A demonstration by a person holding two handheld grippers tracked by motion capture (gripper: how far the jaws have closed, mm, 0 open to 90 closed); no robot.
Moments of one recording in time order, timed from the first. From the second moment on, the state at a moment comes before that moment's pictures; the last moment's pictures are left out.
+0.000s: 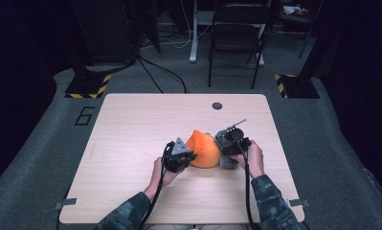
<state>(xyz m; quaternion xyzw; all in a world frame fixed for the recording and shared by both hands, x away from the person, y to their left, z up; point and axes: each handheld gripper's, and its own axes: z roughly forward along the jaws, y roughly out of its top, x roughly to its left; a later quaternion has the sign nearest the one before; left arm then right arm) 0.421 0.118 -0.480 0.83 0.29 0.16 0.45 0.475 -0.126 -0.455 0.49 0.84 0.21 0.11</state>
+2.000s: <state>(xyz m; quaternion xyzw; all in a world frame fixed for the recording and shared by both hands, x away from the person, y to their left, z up) 0.425 0.118 -0.482 0.81 0.35 0.17 0.45 0.469 -0.126 -0.427 0.47 0.82 0.27 0.17</state>
